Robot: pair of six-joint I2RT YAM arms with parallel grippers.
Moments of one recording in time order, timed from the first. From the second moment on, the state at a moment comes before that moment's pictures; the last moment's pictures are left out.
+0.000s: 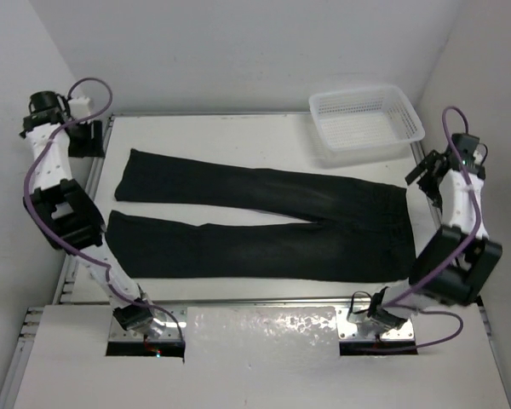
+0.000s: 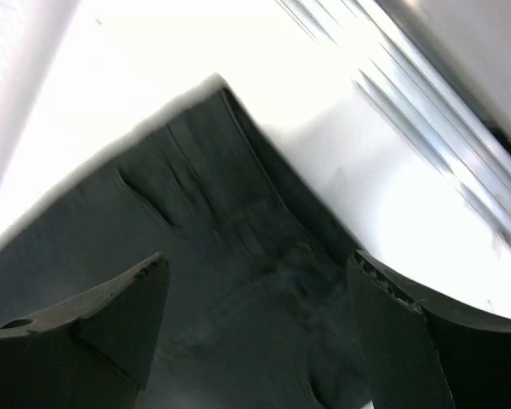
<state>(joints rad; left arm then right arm) 0.52 1.90 1.85 -0.97 0.20 0.43 -0.47 1.43 1.12 -0.65 0.09 0.35</state>
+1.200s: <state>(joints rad) 0.29 2.51 2.19 -0.66 0.26 0.04 -0.40 2.13 1.50 -0.65 0.07 0.37</state>
